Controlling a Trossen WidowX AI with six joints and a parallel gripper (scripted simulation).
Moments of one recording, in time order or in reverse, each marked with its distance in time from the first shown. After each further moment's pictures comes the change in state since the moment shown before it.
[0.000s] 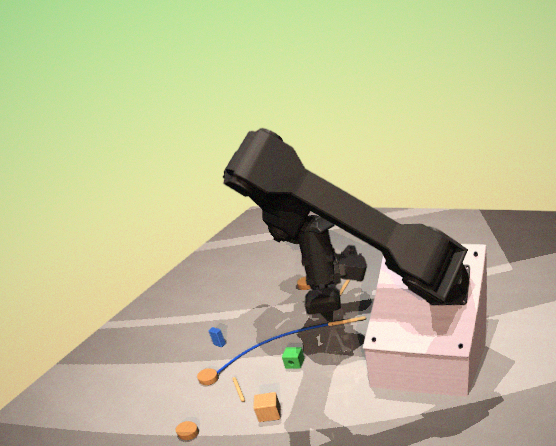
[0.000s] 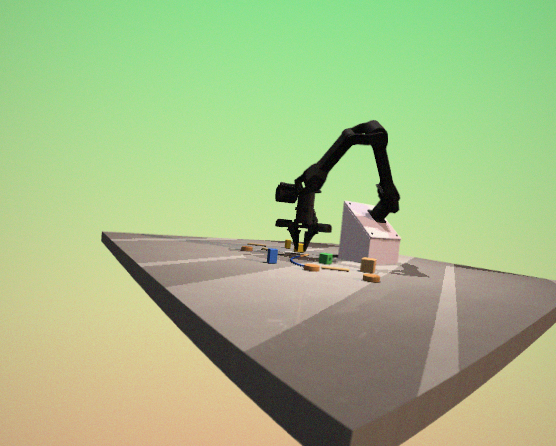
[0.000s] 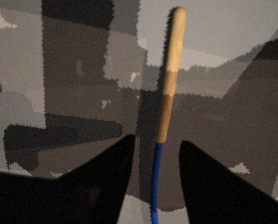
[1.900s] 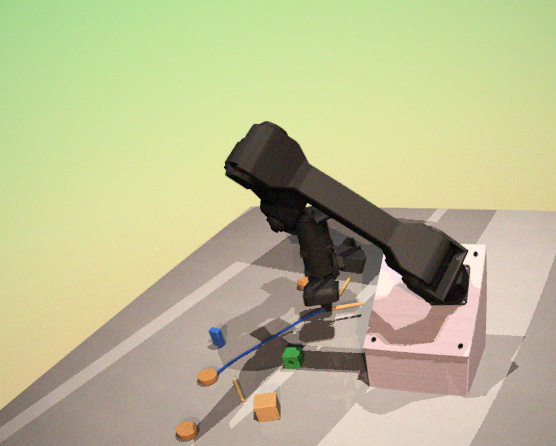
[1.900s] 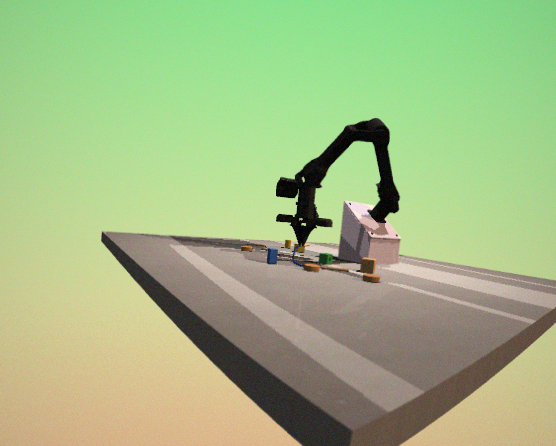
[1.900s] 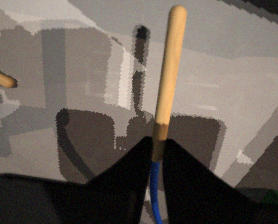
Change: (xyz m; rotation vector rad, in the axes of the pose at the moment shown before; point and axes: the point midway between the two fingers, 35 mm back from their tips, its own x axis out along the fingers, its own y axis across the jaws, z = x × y) arm -0.018 0.000 0.001 0.007 -0.001 -0.004
